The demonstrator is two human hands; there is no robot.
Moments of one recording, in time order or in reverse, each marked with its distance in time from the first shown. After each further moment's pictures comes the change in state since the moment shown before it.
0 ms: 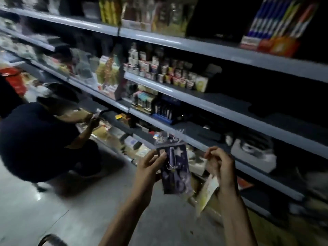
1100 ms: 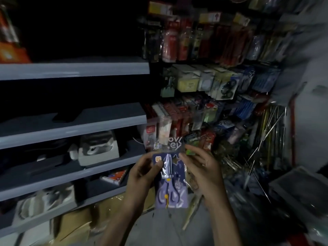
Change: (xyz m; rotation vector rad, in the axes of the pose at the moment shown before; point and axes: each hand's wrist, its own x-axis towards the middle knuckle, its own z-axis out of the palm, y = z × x) left_hand -0.133 -0.096 0.378 0.060 -0.938 -0.082; right_hand -0.163 -0.094 -0.375 -0.157 0.705 -0.251
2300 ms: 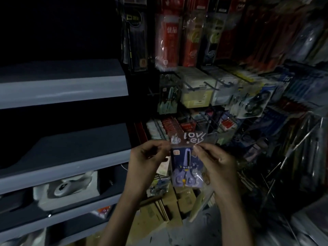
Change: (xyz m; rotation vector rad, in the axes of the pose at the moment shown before) left_hand 0.295 -0.004 0.058 0.263 0.059 0.205; right_hand 0.283 0.048 -0.024 -0.088 0.083 0.013
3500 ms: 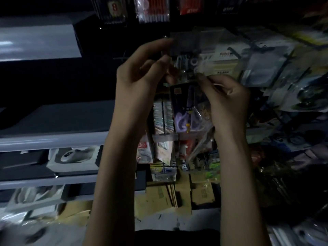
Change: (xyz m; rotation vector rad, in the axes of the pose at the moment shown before) left_hand 0.094 0.056 0.083 0.048 0.193 0.257; right_hand 0.176 0.010 0.008 0.157 -0.088 -0.198
